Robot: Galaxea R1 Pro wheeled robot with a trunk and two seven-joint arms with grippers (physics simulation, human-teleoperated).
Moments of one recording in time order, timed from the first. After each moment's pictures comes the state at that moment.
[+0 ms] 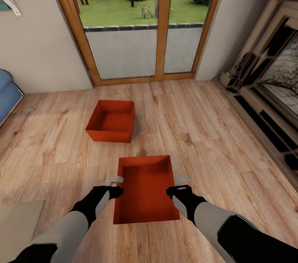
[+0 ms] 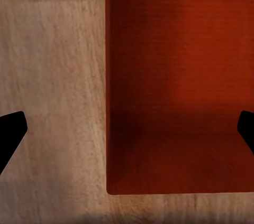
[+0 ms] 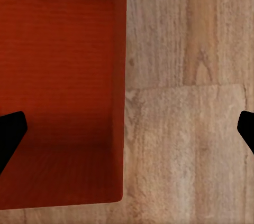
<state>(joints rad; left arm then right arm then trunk) -0.76 -0.08 0.01 -0.39 0.08 0.38 0.08 -0.90 0.17 0.65 -0.07 -0.54 0.14 -0.31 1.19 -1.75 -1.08</state>
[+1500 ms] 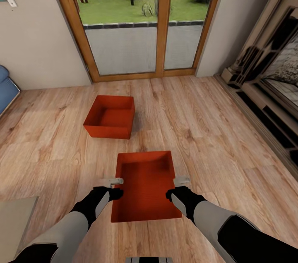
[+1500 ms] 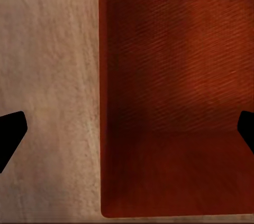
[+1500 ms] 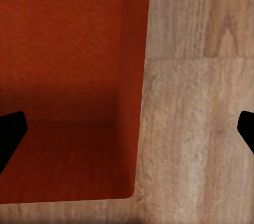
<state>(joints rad) -0.76 -0.08 0.01 -0.38 0.09 0.41 0.07 -0.90 0.17 0.64 -0.10 -0.54 0.29 -0.31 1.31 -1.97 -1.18</state>
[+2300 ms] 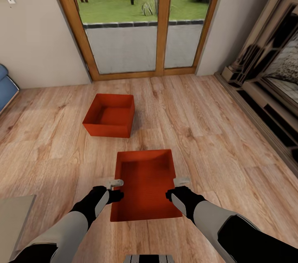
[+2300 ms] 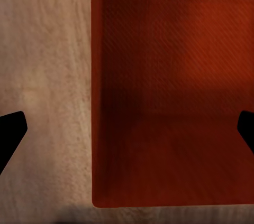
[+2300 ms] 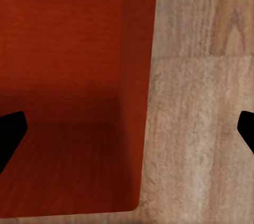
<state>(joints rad) -0.76 -0.08 0.01 -0.39 0.12 0.48 0.08 -0.90 0.17 0.64 -0.10 -0.55 0.29 -0.31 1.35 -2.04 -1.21</state>
